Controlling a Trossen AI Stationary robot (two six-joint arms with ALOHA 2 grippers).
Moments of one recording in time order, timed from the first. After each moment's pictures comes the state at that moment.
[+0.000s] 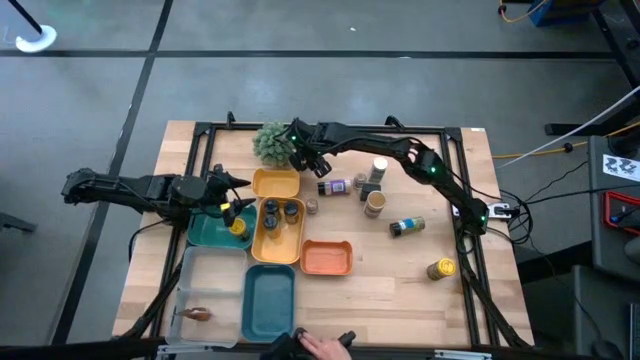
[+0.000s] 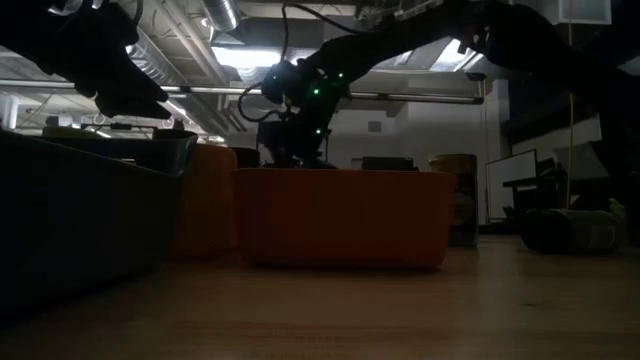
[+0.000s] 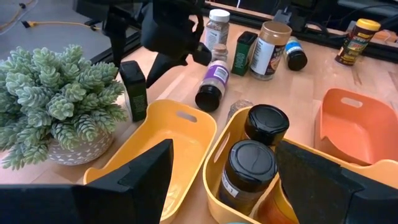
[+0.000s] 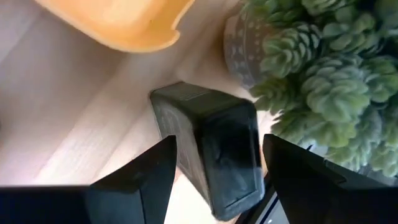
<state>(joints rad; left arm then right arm) -0.09 0.41 0.35 -0.38 -0.43 -0.29 -0.34 2.43 2.20 -0.81 0.12 -1.10</state>
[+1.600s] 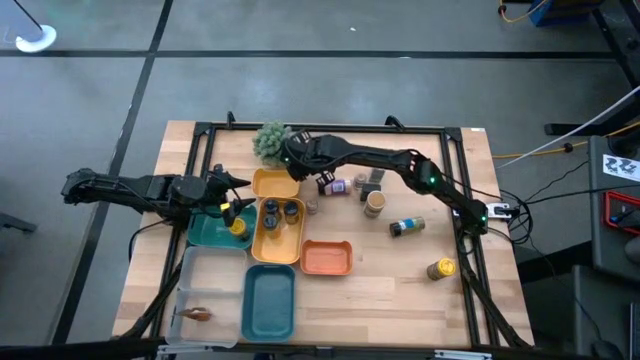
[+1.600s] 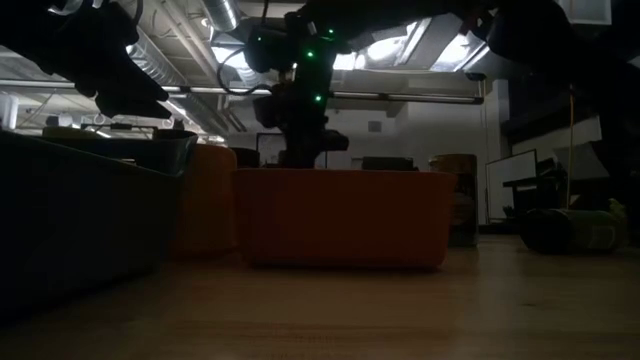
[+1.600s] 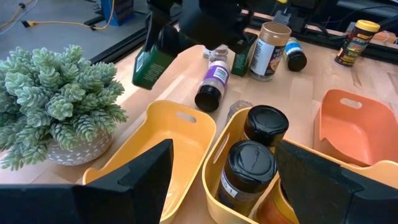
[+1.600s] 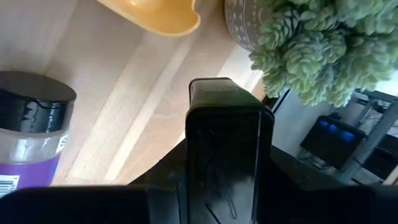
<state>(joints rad) -0.09 0.41 0.35 -0.38 -0.43 -0.29 -0.19 2.42 2.36 -1.12 0.47 -0.89</state>
